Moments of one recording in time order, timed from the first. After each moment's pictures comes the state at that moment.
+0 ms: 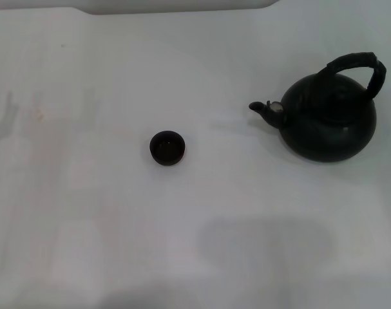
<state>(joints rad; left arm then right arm) -0.24 -2.08 -1.05 -0.12 -0.73 -1.44 2.82 -0.24 2.02 -1.17 -1.48 1.46 0.90 -1.08</state>
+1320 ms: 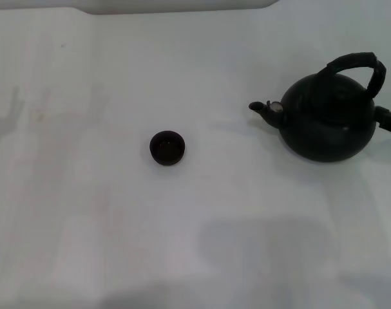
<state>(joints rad) -0.26 -2.08 -1.04 -0.12 -0.73 -1.44 2.82 -0.29 2.02 -1.54 -1.60 1.20 0.72 -0.79</state>
